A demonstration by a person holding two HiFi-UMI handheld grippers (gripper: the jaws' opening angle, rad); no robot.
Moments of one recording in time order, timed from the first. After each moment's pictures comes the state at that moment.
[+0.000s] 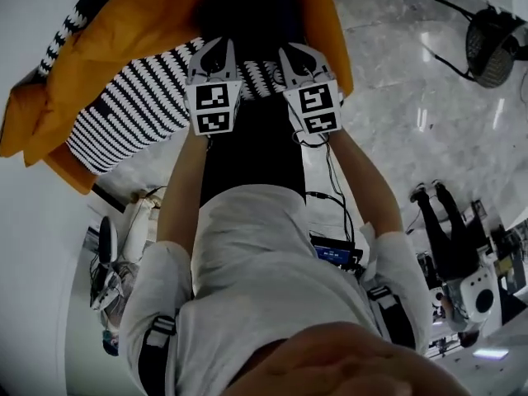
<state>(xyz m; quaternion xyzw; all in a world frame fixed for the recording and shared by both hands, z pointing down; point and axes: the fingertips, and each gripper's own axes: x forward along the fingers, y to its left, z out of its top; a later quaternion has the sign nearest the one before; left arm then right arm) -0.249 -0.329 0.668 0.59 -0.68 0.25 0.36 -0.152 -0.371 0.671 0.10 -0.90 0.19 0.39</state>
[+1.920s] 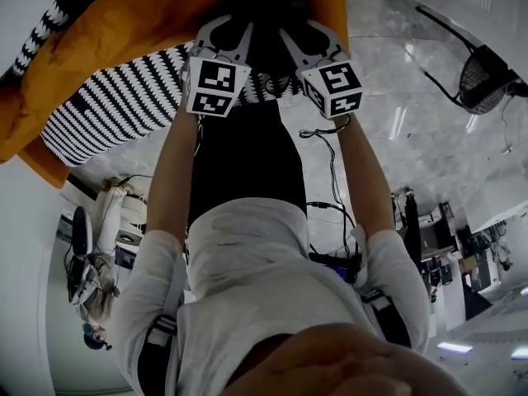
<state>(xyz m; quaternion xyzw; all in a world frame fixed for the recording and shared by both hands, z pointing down) -0.287 -0.392 0.734 0.66 -0.63 0.22 0.35 -0.236 -0.431 0.730 0.03 -0.91 0.22 0.36</state>
